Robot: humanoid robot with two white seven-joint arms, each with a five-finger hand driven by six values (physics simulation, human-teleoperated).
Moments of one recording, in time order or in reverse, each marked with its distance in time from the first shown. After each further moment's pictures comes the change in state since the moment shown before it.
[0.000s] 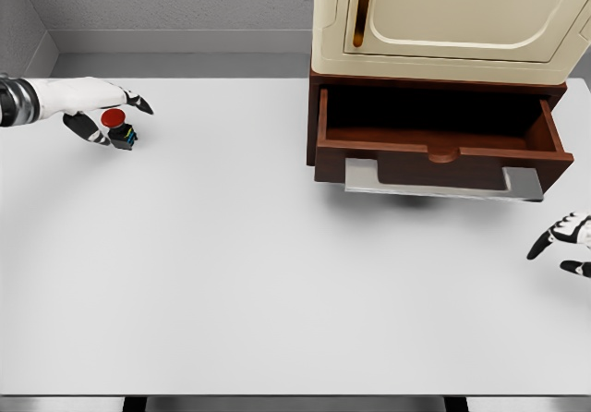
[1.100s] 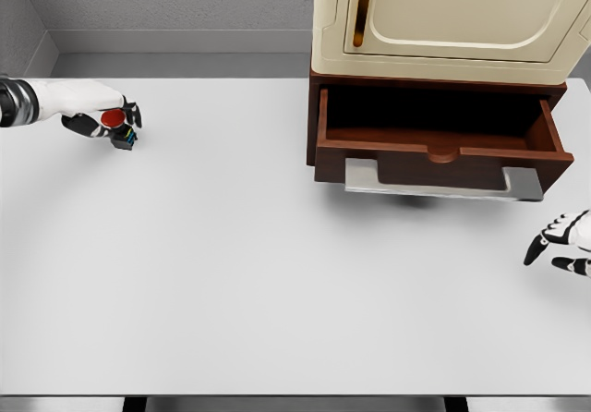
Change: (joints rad) left arm -0.003 0.002 -0.016 0.007 -0.028 0.001 0.001; right arm -0.040 -0.029 0.058 -0.001 0.000 0.000 0.000
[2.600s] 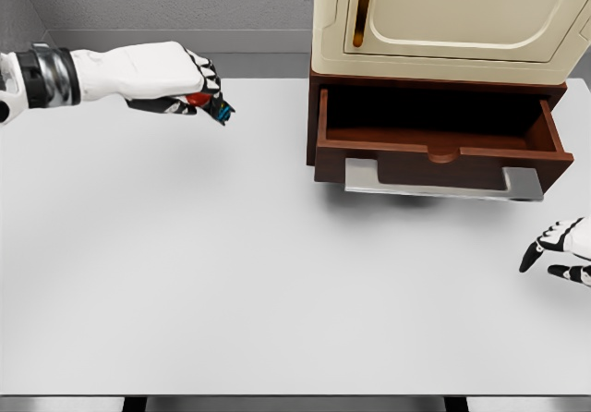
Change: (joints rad) left arm 0.026 0.104 -0.080 -0.642 0.266 -0.003 -0.002; right arm 0.008 0.002 0.016 0.000 0.000 0.000 0.000
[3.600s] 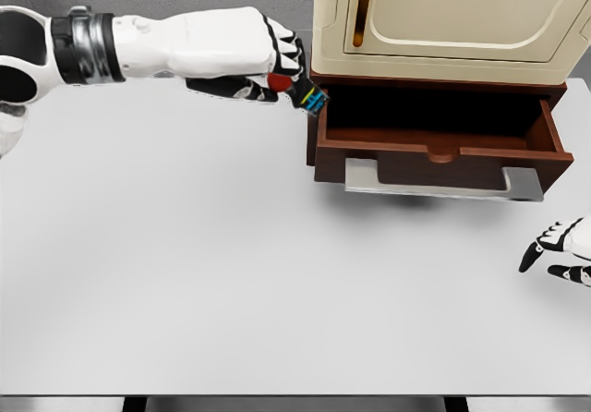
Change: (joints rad) left arm -0.104 -0.103 -0.034 -0.132 0.235 0.001 0.001; right arm 0.000 0.000 0.000 0.000 0.000 0.000 0.000
